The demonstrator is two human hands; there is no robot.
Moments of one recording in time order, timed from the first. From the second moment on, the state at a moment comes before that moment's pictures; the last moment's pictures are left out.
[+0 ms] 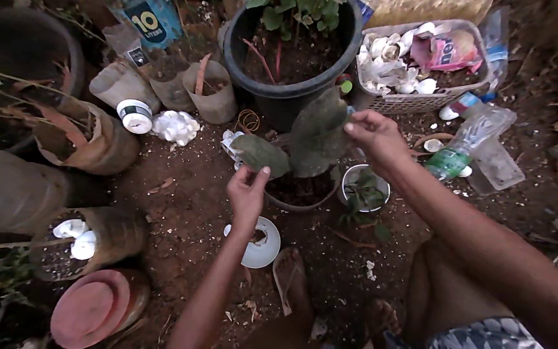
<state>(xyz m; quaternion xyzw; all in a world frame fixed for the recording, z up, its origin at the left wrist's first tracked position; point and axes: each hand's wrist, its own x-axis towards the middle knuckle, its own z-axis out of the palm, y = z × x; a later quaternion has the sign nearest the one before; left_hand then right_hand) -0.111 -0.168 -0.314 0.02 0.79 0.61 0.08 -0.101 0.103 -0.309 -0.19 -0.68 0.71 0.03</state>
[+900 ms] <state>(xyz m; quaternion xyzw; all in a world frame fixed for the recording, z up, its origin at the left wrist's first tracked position) -0.138 -0.150 -0.284 0.05 0.78 0.62 0.08 -0.110 0.088 -0.299 -0.25 -0.55 0.80 0.04</state>
